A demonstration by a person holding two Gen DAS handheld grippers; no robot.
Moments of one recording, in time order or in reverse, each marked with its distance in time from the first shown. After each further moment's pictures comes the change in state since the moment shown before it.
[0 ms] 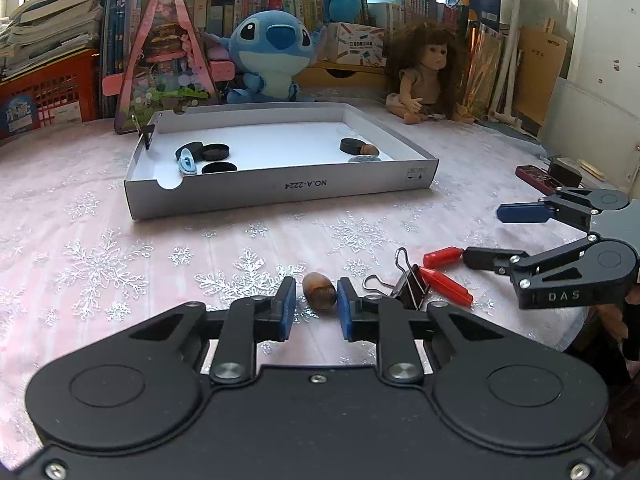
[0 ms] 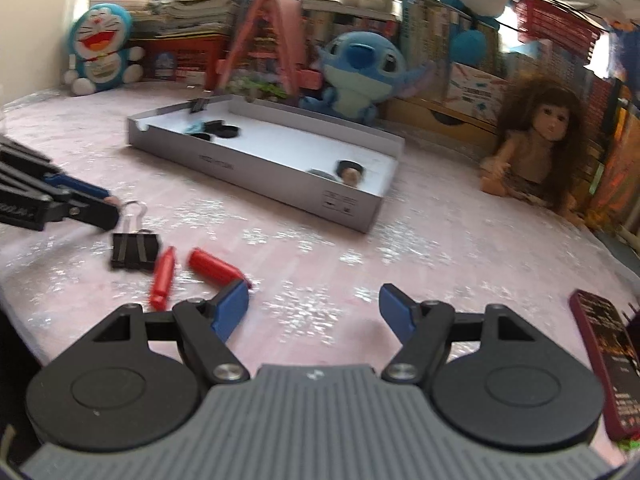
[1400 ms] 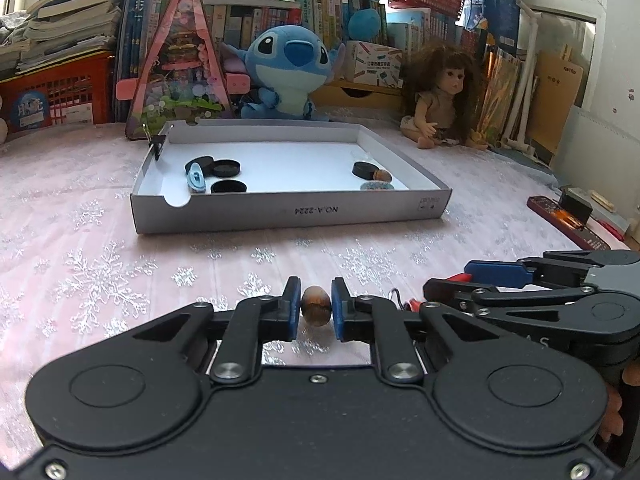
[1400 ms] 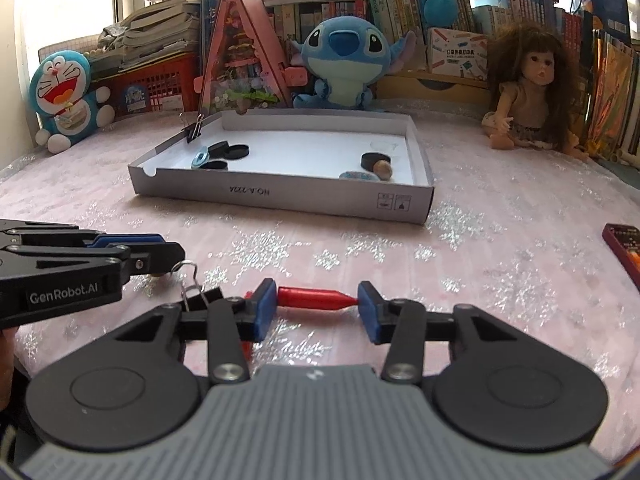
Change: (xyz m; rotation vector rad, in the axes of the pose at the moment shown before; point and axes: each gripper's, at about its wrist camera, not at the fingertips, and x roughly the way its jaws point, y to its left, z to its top) left arm 0.006 0.003 0.011 -0.064 -0.050 0.025; right arm 0.008 0.047 0.025 0.243 0.038 -0.004
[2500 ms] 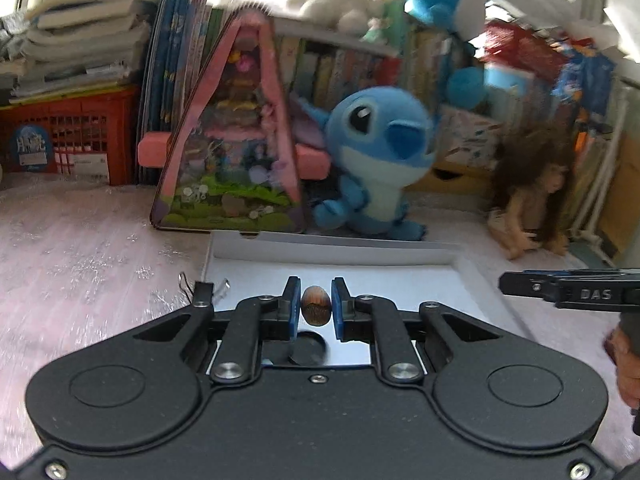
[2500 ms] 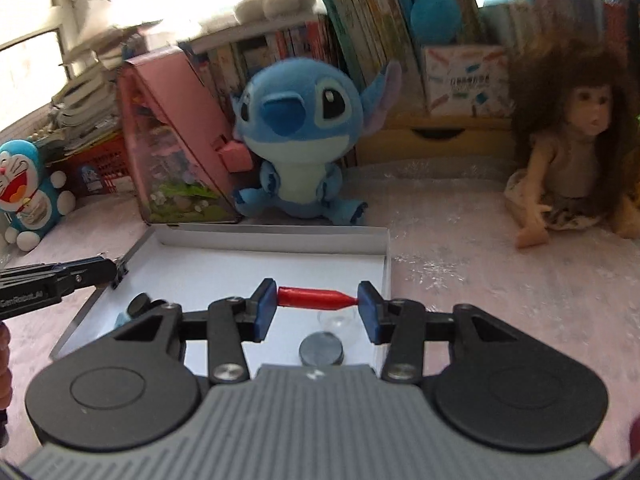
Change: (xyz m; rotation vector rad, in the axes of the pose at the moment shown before) left arm 0.123 0.094 0.164 -0.141 -0.018 0.097; right arm 0.132 -0.095 0.169 0.112 0.053 0.102
